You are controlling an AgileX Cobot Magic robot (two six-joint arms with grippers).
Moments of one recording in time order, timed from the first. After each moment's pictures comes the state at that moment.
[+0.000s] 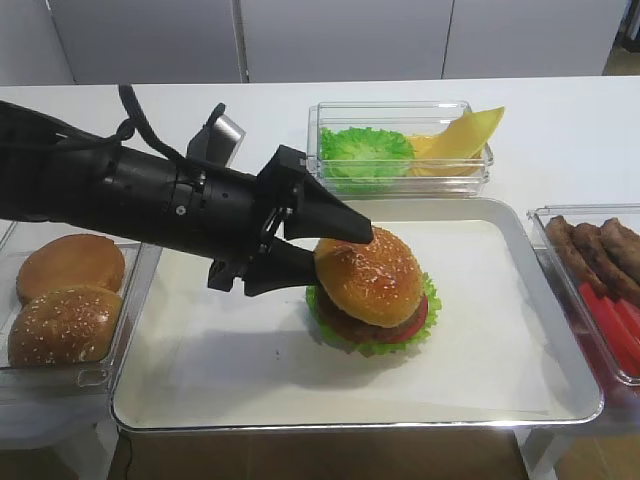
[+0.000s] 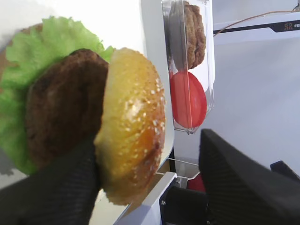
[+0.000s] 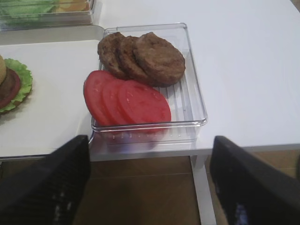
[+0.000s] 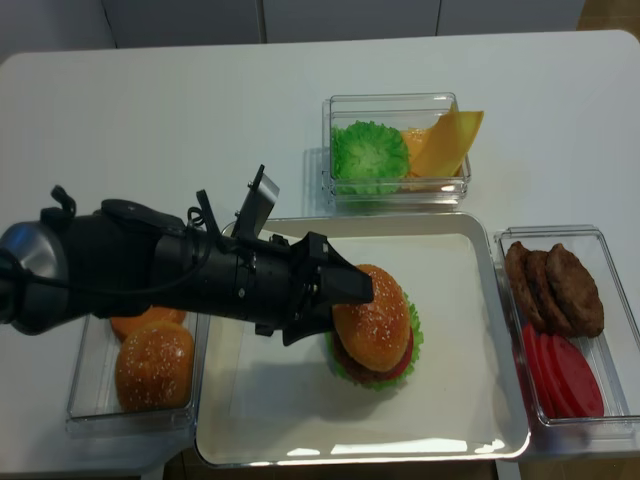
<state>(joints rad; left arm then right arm) -0.41 1.67 -0.89 -1.55 0.92 0.74 -0.02 -0.02 -0.48 0.10 1.13 0.00</state>
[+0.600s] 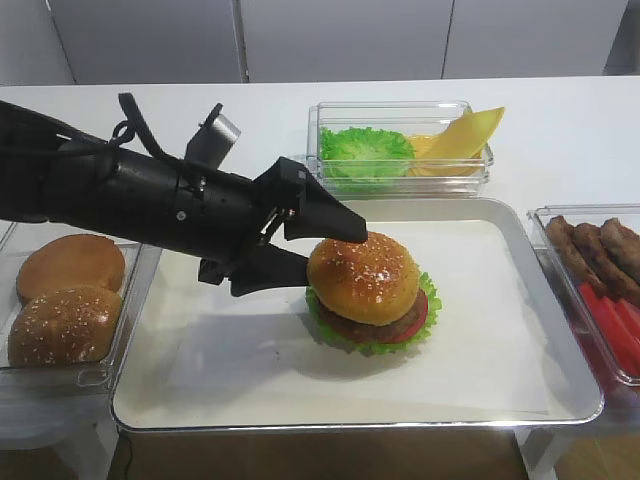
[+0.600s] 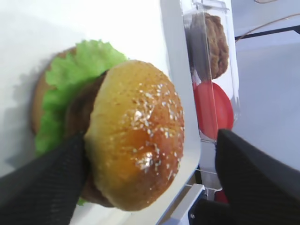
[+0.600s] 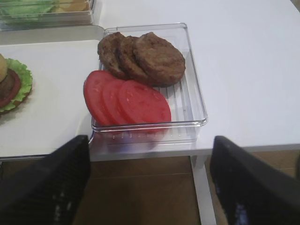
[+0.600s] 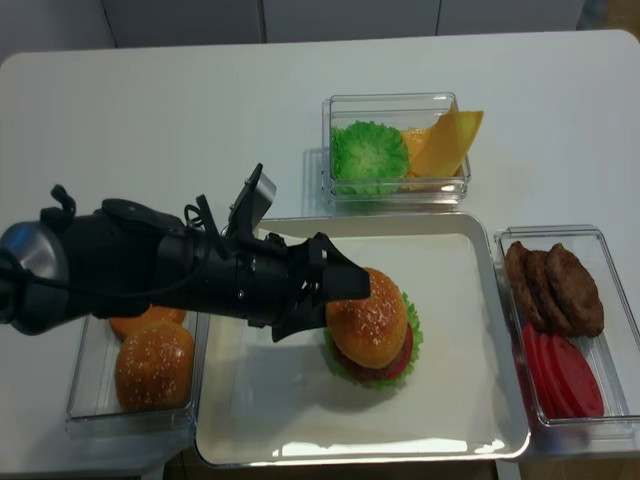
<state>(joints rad) -0.41 1.67 -0.89 -1.53 0.84 0.79 -0.02 -0.02 -0.48 0.10 1.13 0.00</state>
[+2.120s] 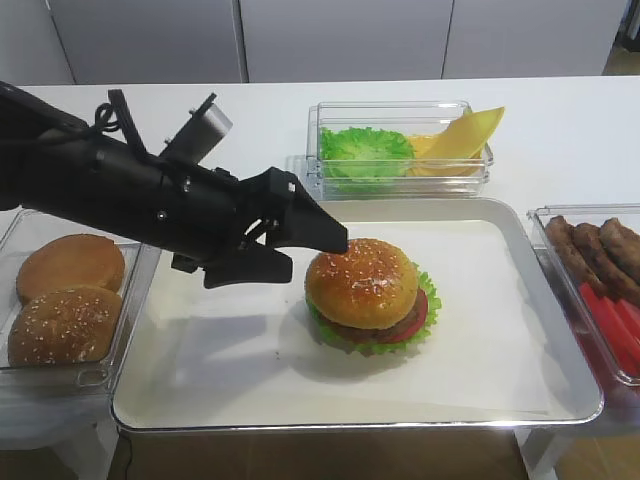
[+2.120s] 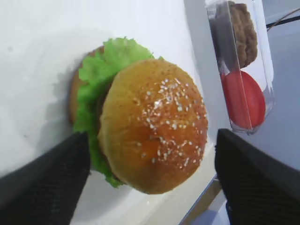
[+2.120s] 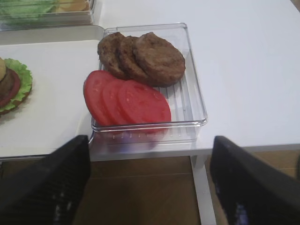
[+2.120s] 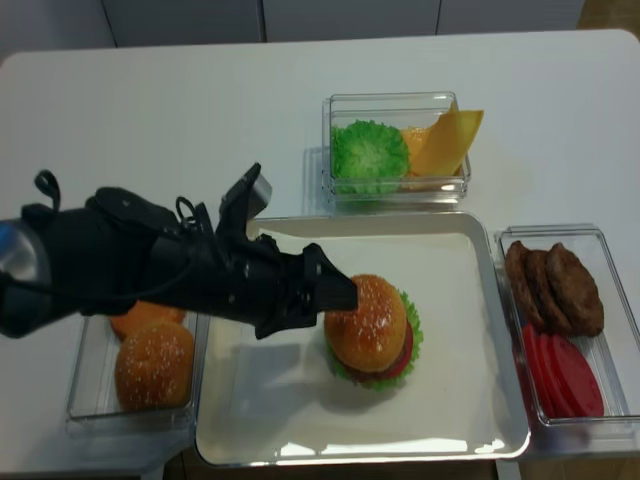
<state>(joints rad) -0.41 1.61 -0.89 -1.35 0.76 0.73 -0.02 -0.02 -0.48 0.10 1.13 0.00</state>
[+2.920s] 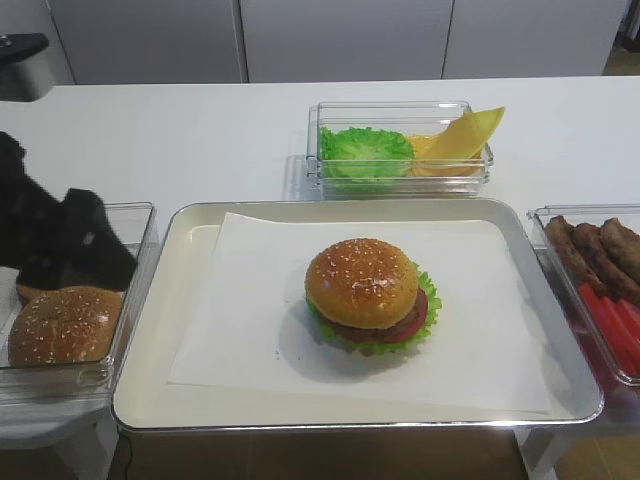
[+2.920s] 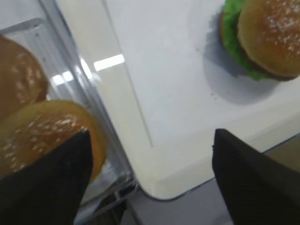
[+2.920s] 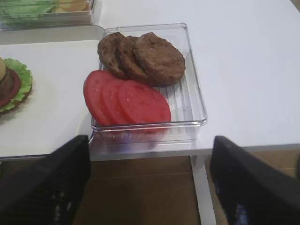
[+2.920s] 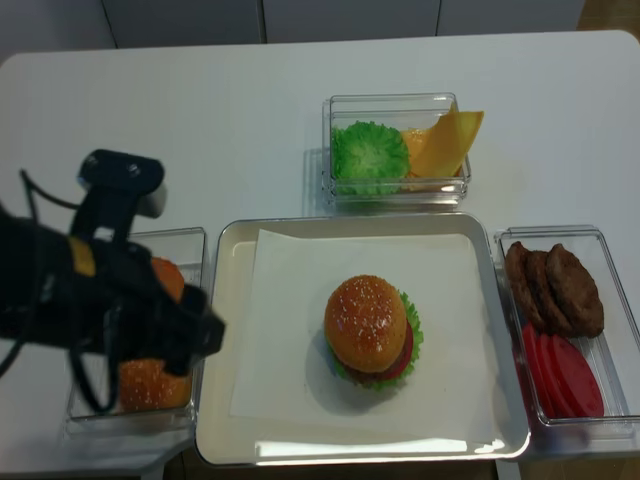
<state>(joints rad) -0.41 1.13 -0.89 -0.17 0.91 -0.05 -0.02 -0.02 -0.48 0.10 1.13 0.00</state>
